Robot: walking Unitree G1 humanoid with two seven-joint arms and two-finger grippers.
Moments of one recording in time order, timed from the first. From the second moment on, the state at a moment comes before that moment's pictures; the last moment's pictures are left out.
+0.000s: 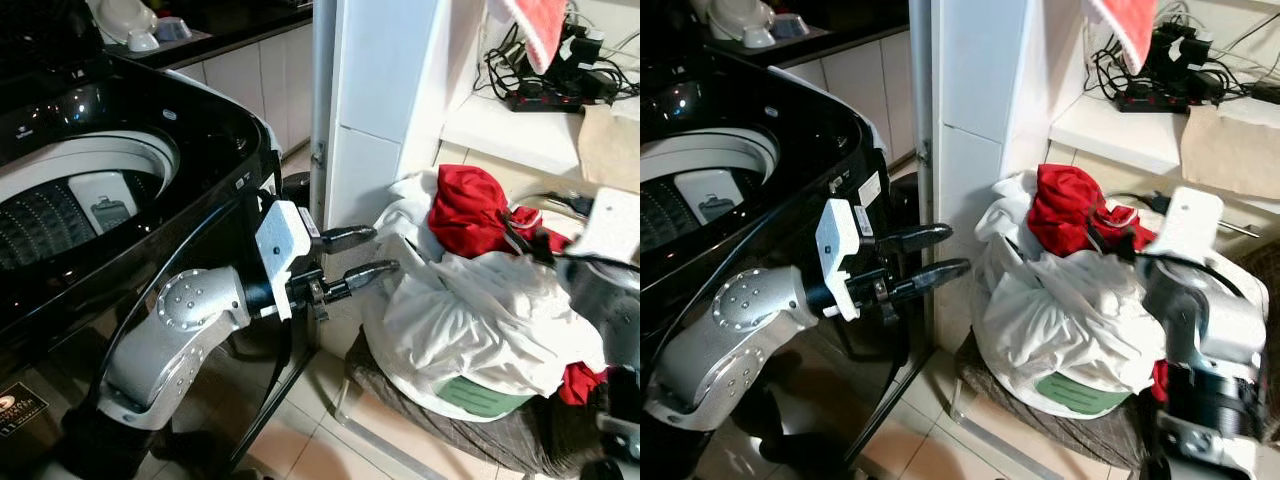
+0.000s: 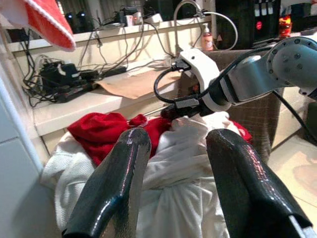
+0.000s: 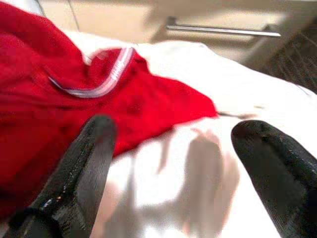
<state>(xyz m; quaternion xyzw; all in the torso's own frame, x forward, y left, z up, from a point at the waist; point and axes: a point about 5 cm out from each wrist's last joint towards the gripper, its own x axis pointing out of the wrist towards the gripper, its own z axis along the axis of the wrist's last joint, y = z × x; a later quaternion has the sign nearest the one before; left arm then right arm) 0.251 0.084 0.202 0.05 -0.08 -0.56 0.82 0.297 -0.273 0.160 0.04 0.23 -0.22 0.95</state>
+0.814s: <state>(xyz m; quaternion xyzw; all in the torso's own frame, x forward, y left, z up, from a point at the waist) 0.238 0.079 0.201 0.03 -0.05 -0.57 0.82 0.282 -0.269 0.138 0.08 0.26 -0.18 0.95</state>
